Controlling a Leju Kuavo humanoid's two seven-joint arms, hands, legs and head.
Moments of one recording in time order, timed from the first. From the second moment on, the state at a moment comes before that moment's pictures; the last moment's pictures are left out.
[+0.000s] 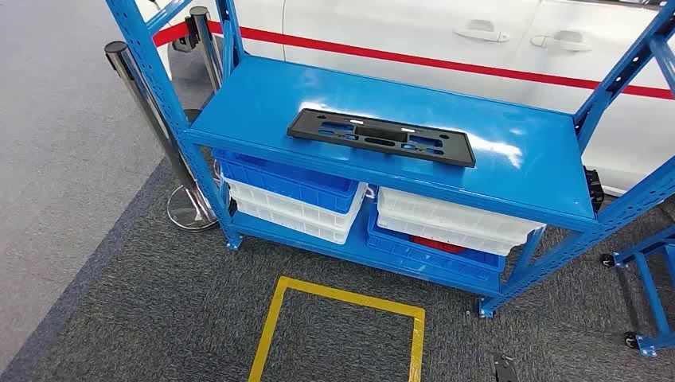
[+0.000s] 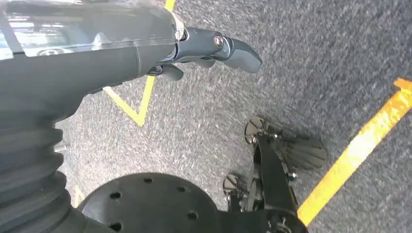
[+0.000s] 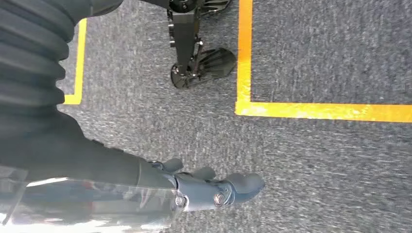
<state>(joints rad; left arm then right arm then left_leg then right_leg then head) -0.10 0.03 -1.10 -0.17 1.45 0.34 -0.03 -0.18 0.01 -0.76 -0.26 0.63 -0.11 -0.09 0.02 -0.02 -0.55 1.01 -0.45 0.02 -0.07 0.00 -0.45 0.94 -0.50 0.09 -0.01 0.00</state>
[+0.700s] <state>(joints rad) -0.11 0.04 -1.14 -0.16 1.53 0.39 -0.05 -0.17 0.02 -0.81 -0.23 0.64 -0.12 -0.13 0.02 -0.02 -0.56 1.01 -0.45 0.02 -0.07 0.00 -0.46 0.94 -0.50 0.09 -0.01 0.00</state>
